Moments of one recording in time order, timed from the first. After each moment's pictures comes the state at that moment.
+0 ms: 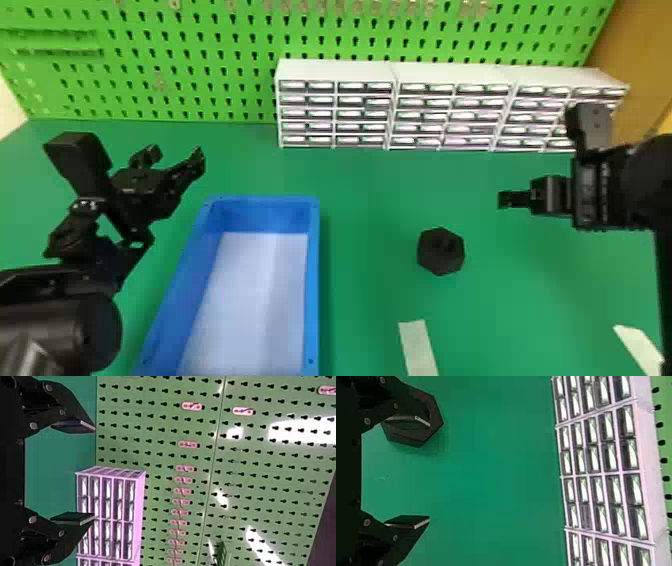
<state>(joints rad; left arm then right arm) -0.07 0.08 0.13 -1.78 0.19 0.26 -0.28 -0.48 -0.23 -0.14 -1.78 -0.07 1.56 0.23</state>
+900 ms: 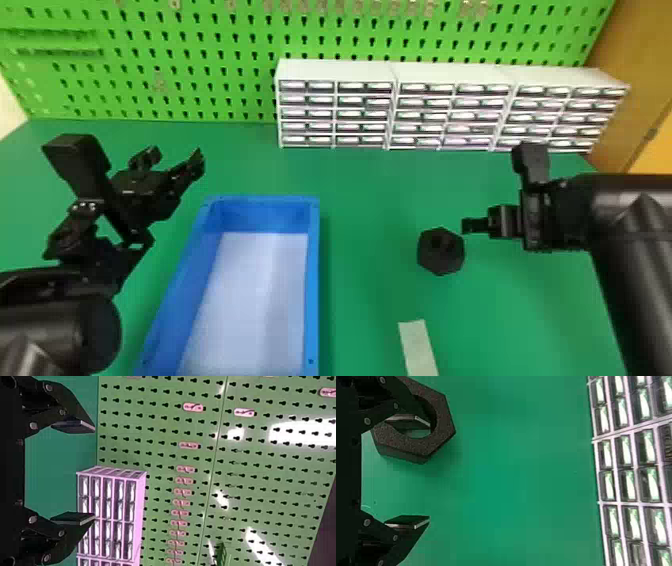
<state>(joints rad) -0.06 0.08 0.13 -1.78 0.20 0.26 -0.28 -0.50 -0.21 -0.05 -1.46 -0.10 1.32 0.23</state>
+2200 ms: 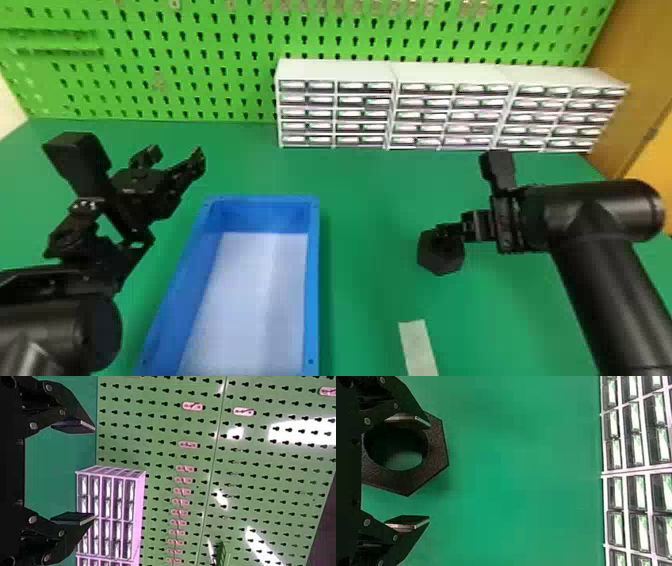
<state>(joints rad) -0.07 0.08 0.13 -1.78 0.20 0.26 -0.28 -0.54 -0.17 0.03 -1.31 0.00 1.18 0.37</state>
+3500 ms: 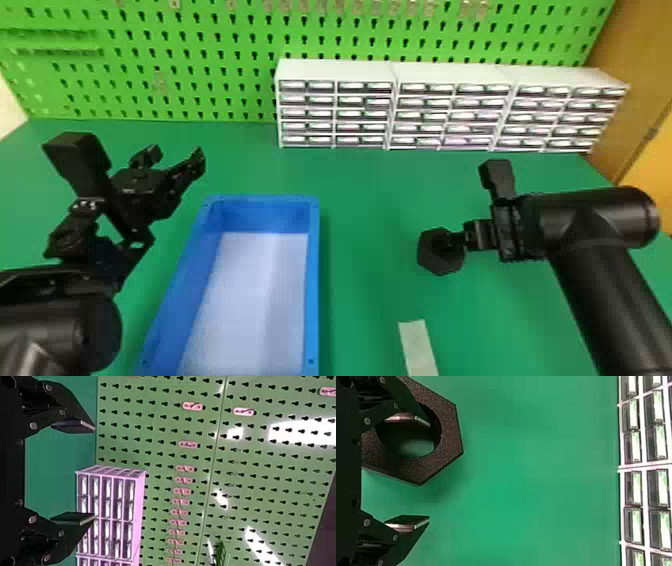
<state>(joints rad) -0.07 0.08 0.13 -1.78 0.20 0.26 -0.28 -0.53 -0.18 0.04 -1.26 0.02 1.16 0.37</state>
